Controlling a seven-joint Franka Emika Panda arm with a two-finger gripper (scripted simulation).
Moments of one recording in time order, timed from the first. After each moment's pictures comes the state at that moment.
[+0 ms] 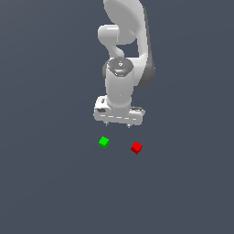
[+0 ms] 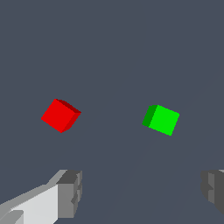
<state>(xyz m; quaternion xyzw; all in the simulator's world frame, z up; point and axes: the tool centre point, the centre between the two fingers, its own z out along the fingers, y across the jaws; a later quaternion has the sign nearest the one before) -0.009 0.003 0.157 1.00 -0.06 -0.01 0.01</state>
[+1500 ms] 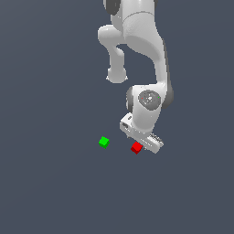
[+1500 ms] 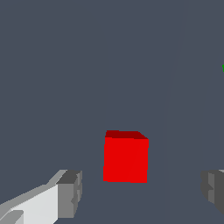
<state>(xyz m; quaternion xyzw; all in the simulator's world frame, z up) 0.037 0.099 0.075 0.94 -0.34 0.00 0.00</state>
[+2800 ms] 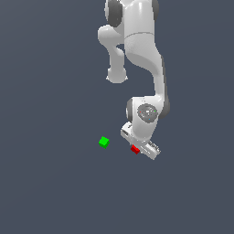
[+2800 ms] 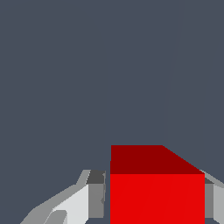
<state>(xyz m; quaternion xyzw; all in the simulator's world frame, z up) 0.042 0.102 0.020 0.93 -0.36 0.00 0.00</state>
